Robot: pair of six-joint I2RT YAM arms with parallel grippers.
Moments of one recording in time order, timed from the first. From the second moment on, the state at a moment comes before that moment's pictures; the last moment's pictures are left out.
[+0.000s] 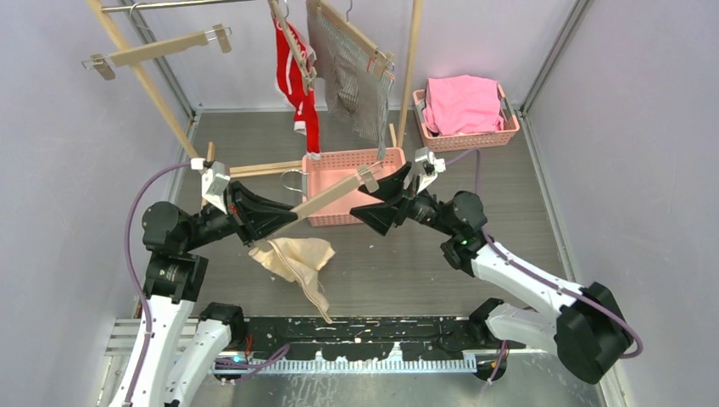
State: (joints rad) left arm -0.15 0.59 0.79 0.00 1.05 -0.49; right arm 0.64 1.04 0.59 0.82 -0.58 0.62
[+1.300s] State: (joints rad) left arm -0.46 0.69 0.66 0.40 0.68 -0.69; right arm 0.75 1.29 0.69 1.37 -0.37 0.64
